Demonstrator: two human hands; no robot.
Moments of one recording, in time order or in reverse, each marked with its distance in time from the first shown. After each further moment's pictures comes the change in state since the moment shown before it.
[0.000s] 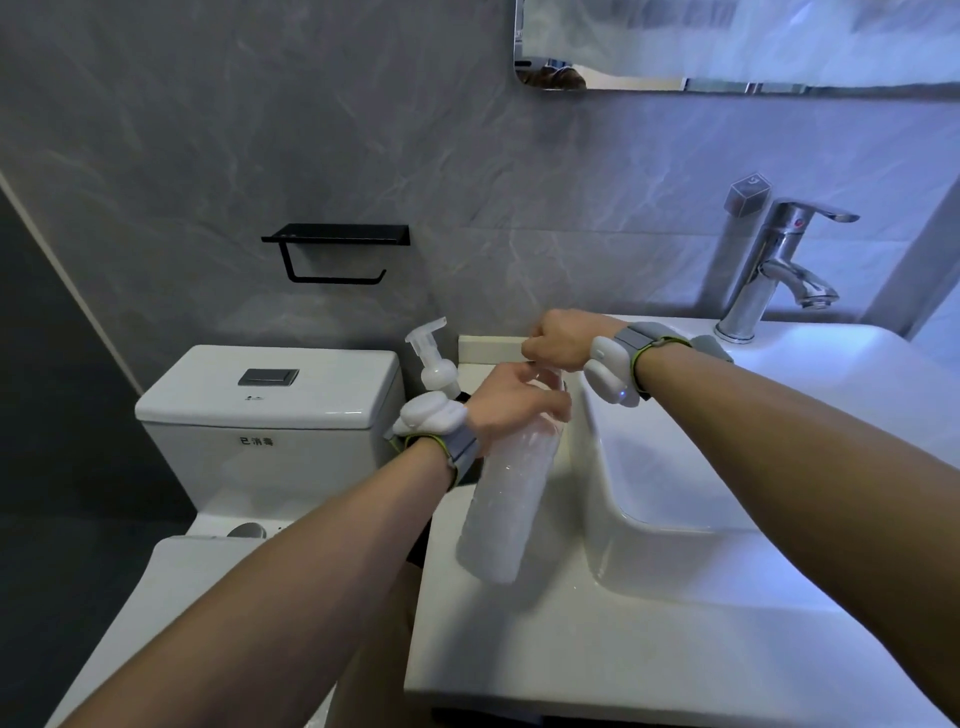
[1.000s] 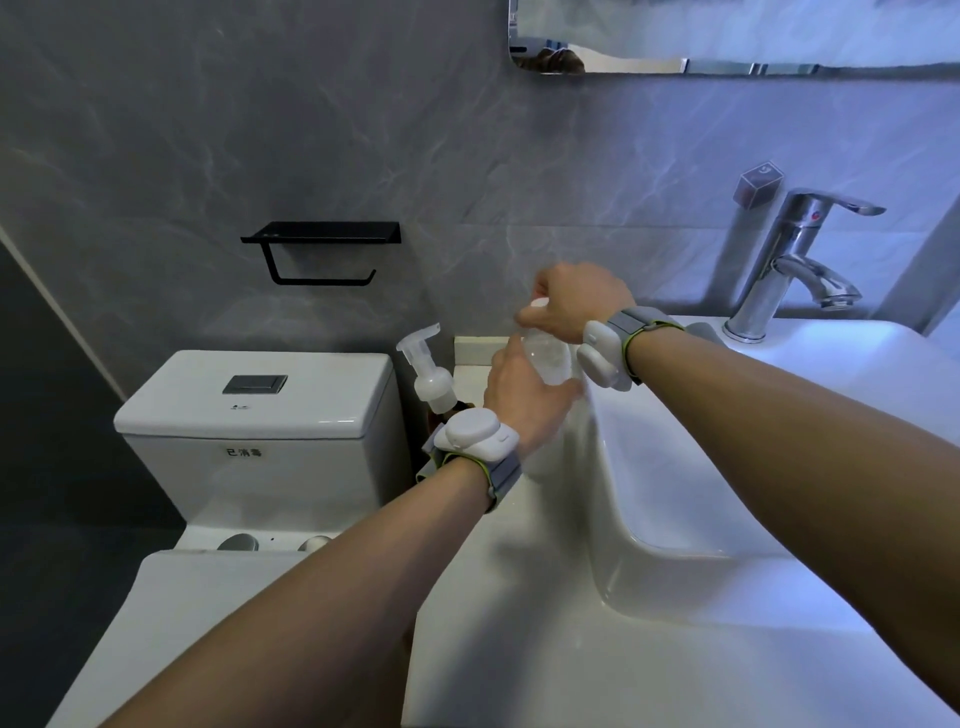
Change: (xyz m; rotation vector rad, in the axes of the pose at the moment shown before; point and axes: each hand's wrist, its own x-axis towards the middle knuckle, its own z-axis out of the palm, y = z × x) left_hand 0.021 0.006 0.020 0.297 0.370 0.145; right_hand 0.040 0.012 -0.013 -0.051 0.333 0.031
